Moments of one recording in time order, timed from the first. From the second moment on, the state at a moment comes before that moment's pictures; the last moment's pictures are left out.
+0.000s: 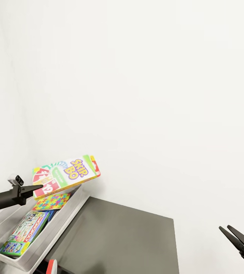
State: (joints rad) left arm -0.58 0.61 0.14 -0.84 0.37 1.03 -1.57; right arm 0.13 -0.23 -0.68 -1.45 -0.78 0.80 1.21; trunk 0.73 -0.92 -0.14
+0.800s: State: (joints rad) left arm -0.58 0.60 0.21 -0.84 0.37 1.03 -1.49; right arm 0.13 -0.22 -0.68 -1.45 -0.78 0.80 1.21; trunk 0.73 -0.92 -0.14
